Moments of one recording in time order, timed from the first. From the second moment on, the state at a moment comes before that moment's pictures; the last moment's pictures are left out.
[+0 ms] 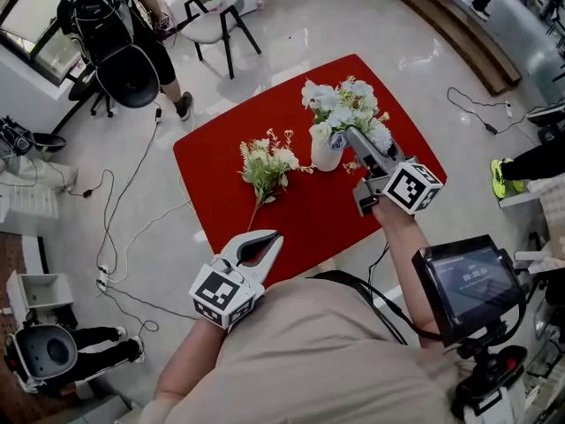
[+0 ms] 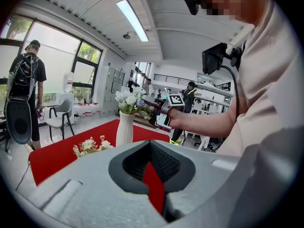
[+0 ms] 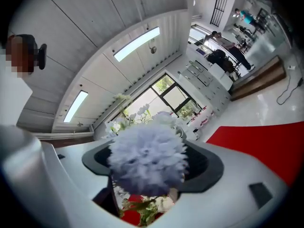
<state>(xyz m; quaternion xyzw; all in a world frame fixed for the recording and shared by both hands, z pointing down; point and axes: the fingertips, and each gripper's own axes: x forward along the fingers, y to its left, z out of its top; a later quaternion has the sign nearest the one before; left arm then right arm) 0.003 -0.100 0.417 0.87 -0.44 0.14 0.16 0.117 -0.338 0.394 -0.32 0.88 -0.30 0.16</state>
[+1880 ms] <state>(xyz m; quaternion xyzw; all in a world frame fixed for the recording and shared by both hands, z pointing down) -0.019 -0.077 0.410 0.87 -0.44 0.12 0.16 0.122 -0.321 0.284 -0.31 0.91 -0.18 0.18</state>
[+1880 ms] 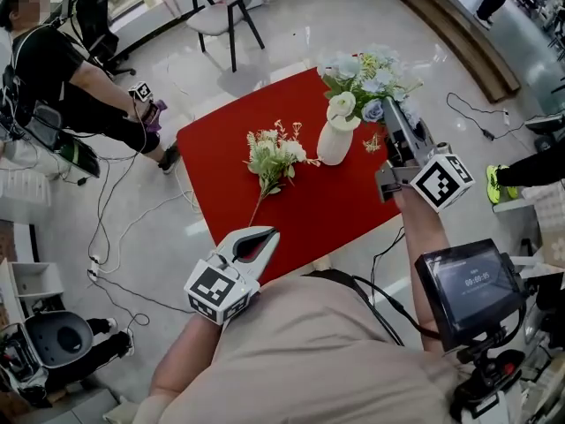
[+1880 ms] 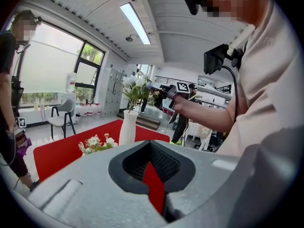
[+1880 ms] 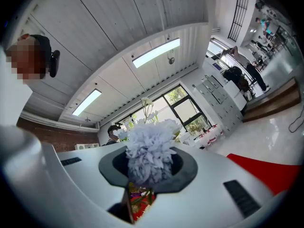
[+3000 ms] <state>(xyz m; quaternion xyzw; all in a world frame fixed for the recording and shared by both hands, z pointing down) 0.021 -0.061 0.371 0.94 -0.32 0.10 0.10 0.195 -0.233 0.174 -0.36 0.90 -0.11 0.21</state>
